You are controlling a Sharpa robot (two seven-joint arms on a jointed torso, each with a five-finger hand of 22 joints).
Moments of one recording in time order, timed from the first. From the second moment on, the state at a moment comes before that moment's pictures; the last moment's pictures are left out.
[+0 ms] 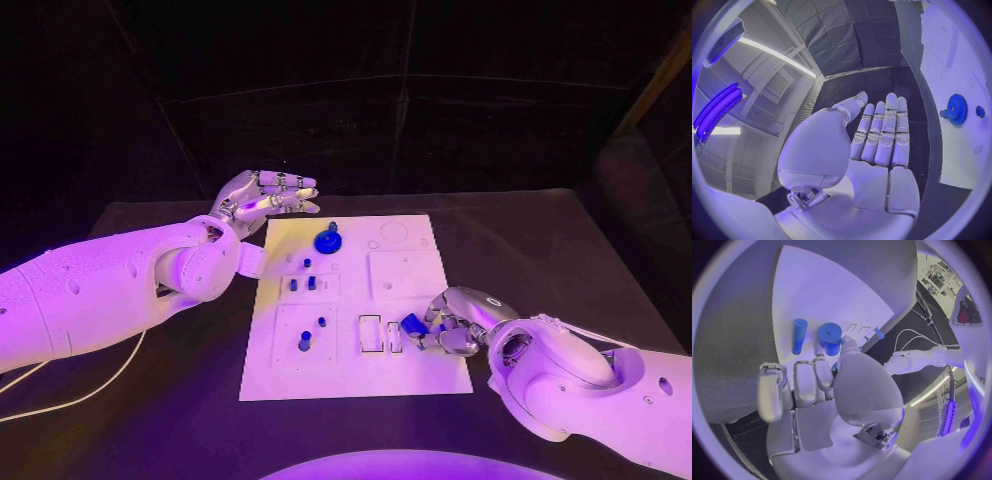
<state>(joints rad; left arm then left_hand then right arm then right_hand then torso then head) 1.24 -0.82 -0.13 1.42 -0.04 -0.21 0.47 1.32 -0.08 0.44 -0.06 0.05 0.99 0.22 0.14 0.07 1.03 0.16 0.16 0.06 1.07 0.11 0.30 0.18 0.18 0.88 0.22 0.25 0.36 1.01 -1.00 -0.14 1.92 -1.53 -0.49 -0.62 1.35 0.00 -0.16 0.24 0.54 0.98 0.09 0.38 0.20 1.38 0.01 1.29 1.25 1.47 -0.06 1.33 1.03 0.04 1.47 0.06 1.52 1.31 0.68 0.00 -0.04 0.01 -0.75</state>
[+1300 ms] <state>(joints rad) 1.24 -0.82 -0.13 1.43 -0.04 -0.20 0.47 1.32 -0.08 0.44 -0.06 0.05 0.99 0.22 0.14 0.07 1.03 0.16 0.16 0.06 1.08 0.11 0.30 0.18 0.18 0.88 0.22 0.25 0.35 1.01 -0.87 -0.13 1.91 -1.40 -0.55 -0.60 1.27 0.03 -0.22 0.29 0.49 1.01 0.07 0.40 0.27 1.40 -0.01 1.29 1.28 1.47 -0.06 1.33 1.02 0.04 1.47 0.05 1.52 1.31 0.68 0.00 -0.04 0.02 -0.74</state>
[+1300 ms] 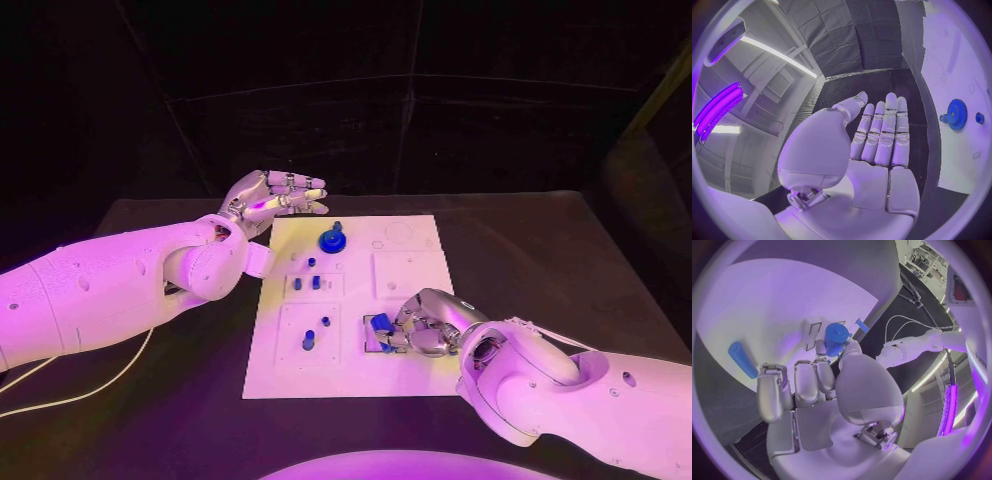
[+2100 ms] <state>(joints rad) 1.24 -0.82 -0.13 1.43 -0.04 -0.20 0.47 1.32 -0.08 0.44 -0.06 0.05 0.99 0.22 0.14 0.07 1.03 0.16 0.16 0.06 1.08 0.11 0.29 0.18 0.18 0.88 0.22 0.24 0.35 1.01 -0.85 -0.13 1.89 -1.41 -0.56 -0.61 1.00 -0.01 -0.28 0.29 0.06 1.00 0.07 0.43 0.33 1.39 0.00 1.23 1.24 1.47 -0.06 1.32 1.00 0.04 1.47 0.05 1.52 1.31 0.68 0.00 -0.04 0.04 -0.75</state>
